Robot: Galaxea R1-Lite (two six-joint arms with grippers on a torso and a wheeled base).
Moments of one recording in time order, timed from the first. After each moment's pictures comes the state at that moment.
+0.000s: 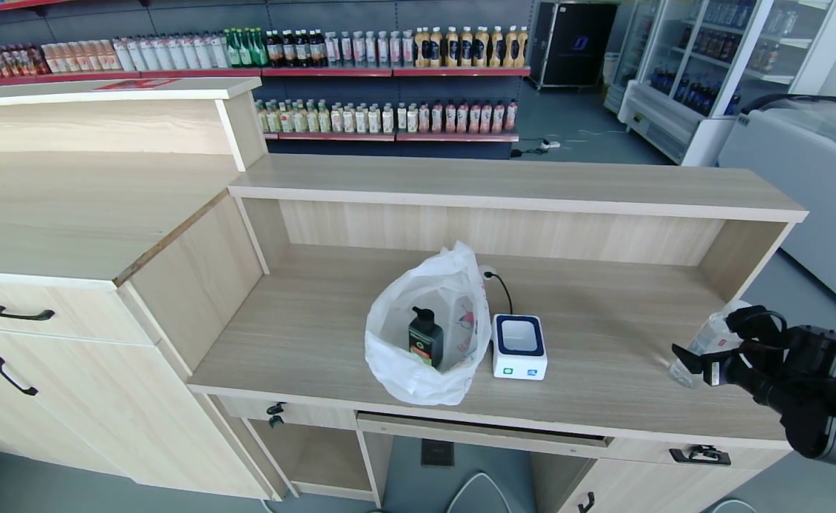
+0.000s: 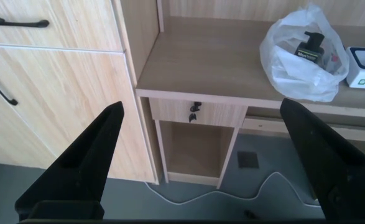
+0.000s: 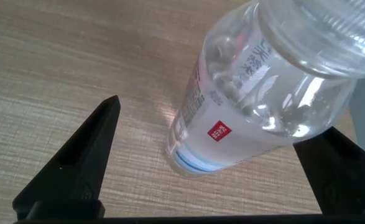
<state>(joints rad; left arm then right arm) 0.00 0.00 0.00 0.00 0.00 0.00 -0.38 2.41 -0.73 -1.42 0.33 -0.35</state>
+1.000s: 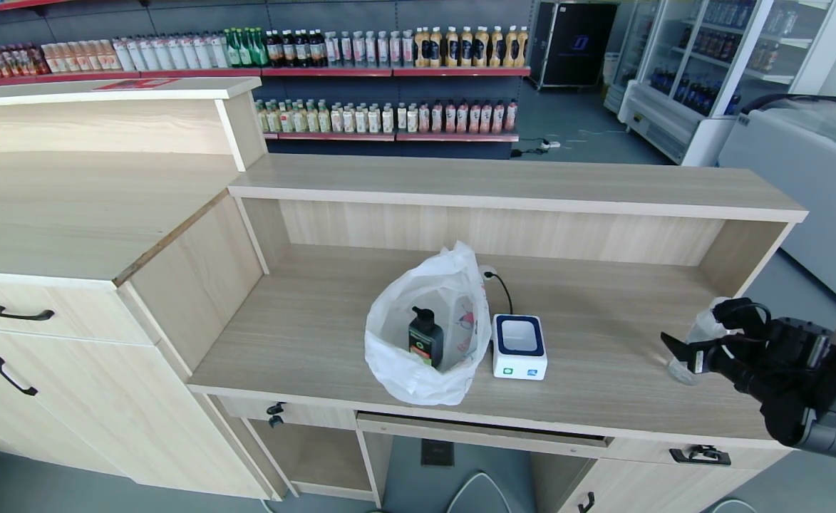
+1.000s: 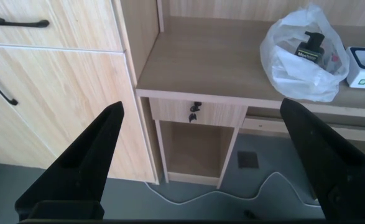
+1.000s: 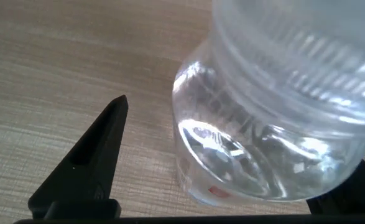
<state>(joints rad) 0.00 0.00 0.00 0.00 0.00 0.00 -0.34 2.46 -0.84 -1.41 0.33 -0.28</state>
